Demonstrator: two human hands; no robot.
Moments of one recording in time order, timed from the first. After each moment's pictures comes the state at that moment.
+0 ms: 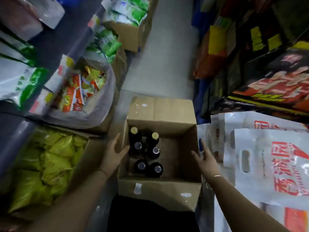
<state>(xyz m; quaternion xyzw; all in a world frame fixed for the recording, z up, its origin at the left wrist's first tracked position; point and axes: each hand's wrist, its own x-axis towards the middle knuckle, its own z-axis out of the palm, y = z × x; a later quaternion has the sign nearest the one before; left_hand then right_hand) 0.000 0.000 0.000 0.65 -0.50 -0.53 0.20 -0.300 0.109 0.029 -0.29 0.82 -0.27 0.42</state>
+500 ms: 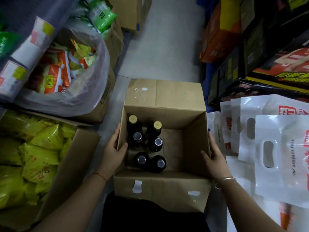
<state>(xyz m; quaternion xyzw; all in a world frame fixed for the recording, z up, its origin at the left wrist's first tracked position) 0.001 0.016 -0.054 0.61 -0.53 -0.53 0.26 -0.306 0.123 -0.025 -0.34 0.80 -0.28 0.42</state>
